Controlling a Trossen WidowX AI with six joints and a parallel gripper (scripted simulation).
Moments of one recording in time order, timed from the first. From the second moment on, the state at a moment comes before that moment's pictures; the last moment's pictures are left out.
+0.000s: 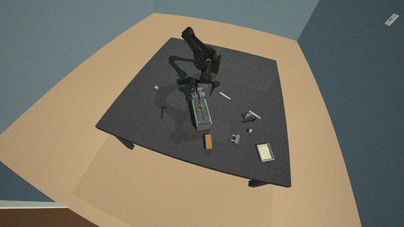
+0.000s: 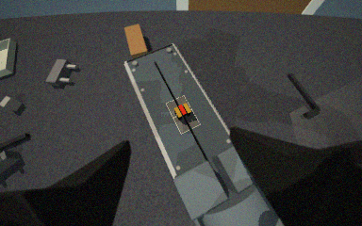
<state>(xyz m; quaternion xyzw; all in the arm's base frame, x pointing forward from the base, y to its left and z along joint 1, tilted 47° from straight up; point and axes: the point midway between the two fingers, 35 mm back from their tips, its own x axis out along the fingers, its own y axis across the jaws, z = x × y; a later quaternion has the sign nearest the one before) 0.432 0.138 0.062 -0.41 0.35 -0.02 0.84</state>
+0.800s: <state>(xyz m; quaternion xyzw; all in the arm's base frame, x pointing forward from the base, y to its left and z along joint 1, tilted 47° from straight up) 0.432 0.138 0.062 -0.41 0.35 -0.02 0.84</state>
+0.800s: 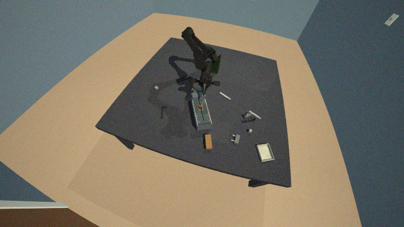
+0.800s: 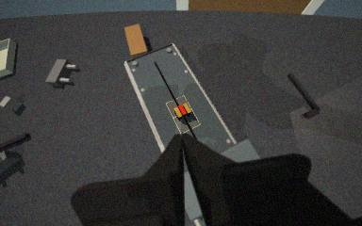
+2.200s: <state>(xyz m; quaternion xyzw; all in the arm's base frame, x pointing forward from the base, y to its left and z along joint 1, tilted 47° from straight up) 0.432 0.138 0.062 -0.41 0.35 -0.02 0.84</state>
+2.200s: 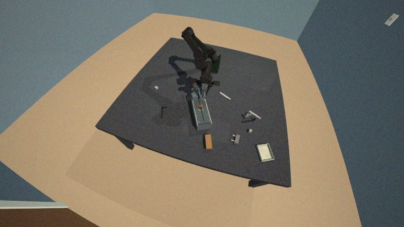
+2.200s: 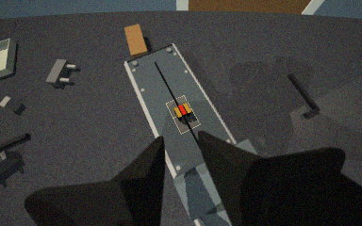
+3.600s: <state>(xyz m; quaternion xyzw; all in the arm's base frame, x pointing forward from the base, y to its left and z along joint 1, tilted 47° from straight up) 0.432 0.139 0.062 -0.41 0.35 -0.02 0.84</state>
